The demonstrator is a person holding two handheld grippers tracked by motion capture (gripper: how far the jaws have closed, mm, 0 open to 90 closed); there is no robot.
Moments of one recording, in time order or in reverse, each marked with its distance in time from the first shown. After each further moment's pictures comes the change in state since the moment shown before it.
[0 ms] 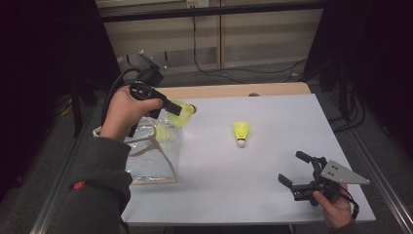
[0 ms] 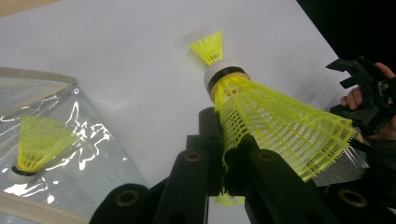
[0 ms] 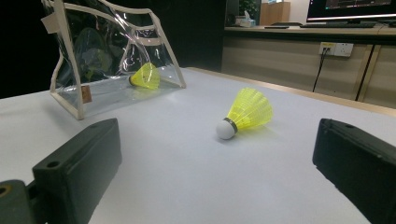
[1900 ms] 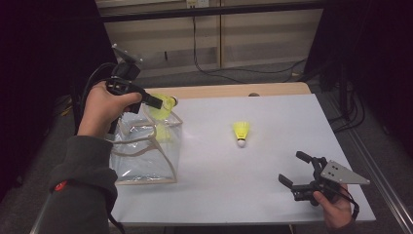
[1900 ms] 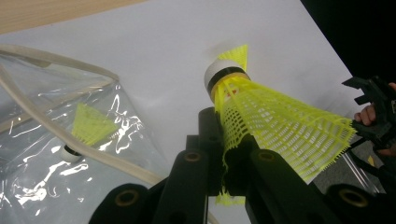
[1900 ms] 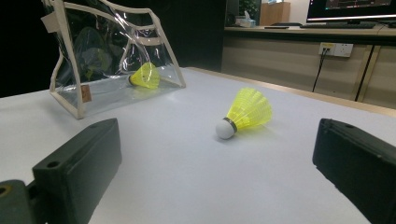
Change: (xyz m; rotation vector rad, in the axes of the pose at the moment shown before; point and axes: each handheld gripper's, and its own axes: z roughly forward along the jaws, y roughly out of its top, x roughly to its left) left arm 0.025 -0.010 -0.037 -0.056 0.055 -0.062; right arm 0.000 -0.001 -0.001 0.001 0.000 -0.003
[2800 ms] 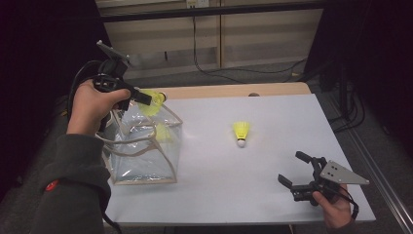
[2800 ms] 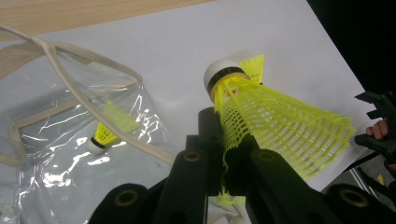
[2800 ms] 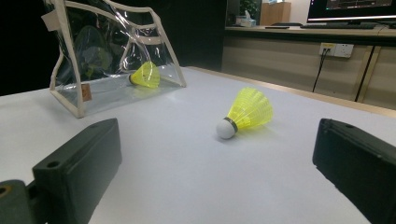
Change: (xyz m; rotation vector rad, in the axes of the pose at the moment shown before) left arm 0.015 -0.003 -0.018 -0.037 0.053 -0.048; right arm 0.001 0.000 0.001 -0.001 0.001 -0.009
